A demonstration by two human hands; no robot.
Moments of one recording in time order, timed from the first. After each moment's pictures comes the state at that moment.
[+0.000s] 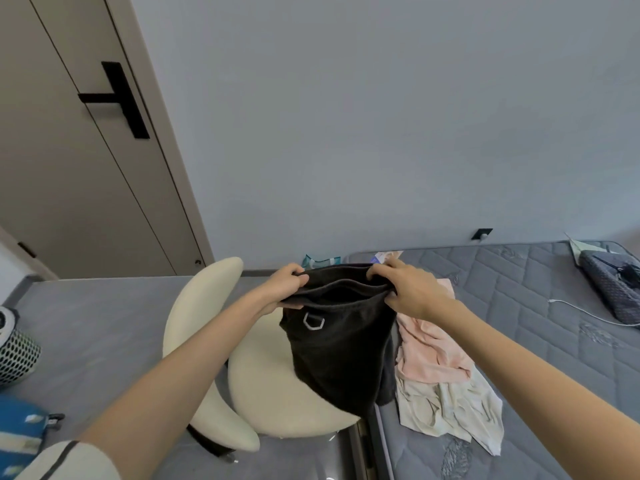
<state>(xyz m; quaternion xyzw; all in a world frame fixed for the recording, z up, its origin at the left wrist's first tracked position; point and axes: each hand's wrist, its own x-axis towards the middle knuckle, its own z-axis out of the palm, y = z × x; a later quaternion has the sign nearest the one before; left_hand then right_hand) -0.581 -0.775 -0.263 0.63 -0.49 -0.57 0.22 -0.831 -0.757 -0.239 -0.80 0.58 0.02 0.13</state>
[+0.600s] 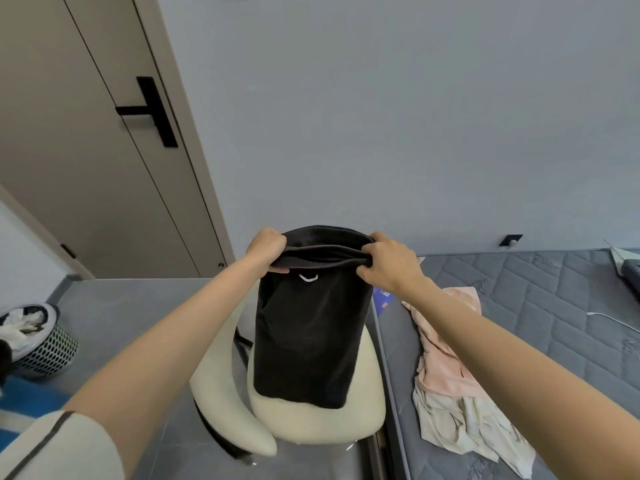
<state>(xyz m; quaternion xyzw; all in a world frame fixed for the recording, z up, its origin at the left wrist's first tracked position) -0.534 -0.822 -0.225 0.70 -0.41 -0.48 0.34 -0.763 -0.800 -0.225 -0.79 0.60 -0.08 0.07</state>
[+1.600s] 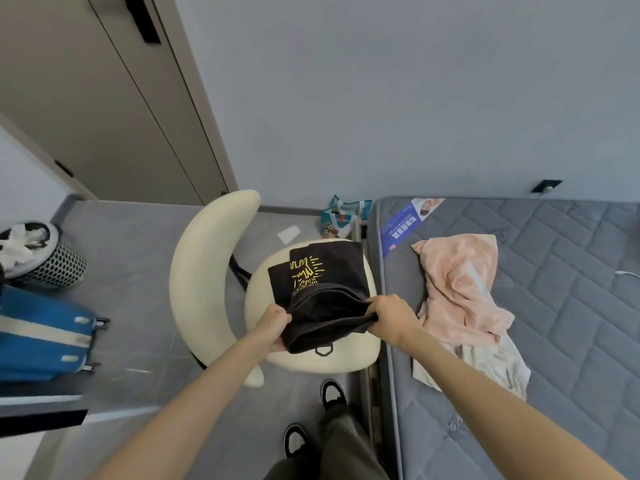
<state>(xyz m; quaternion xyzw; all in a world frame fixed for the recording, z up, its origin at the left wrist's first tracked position) -0.578 -0.685 -0.421 0.71 -0.14 -0.64 0.26 -0.804 -0.723 -0.414 -0.78 0.56 0.06 0.26</state>
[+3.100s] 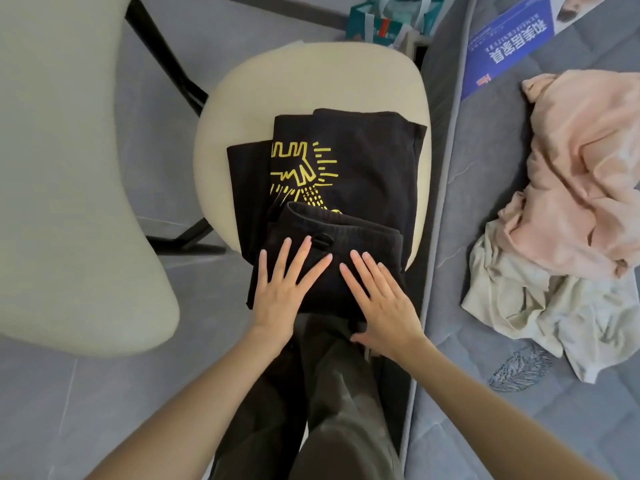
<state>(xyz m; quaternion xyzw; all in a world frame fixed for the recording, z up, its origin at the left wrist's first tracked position) -0.626 -0.591 -0.740 0.66 -0.73 -0.16 -0.09 -0.828 -0.628 -0.730 -0.88 0.40 0.21 0.16</state>
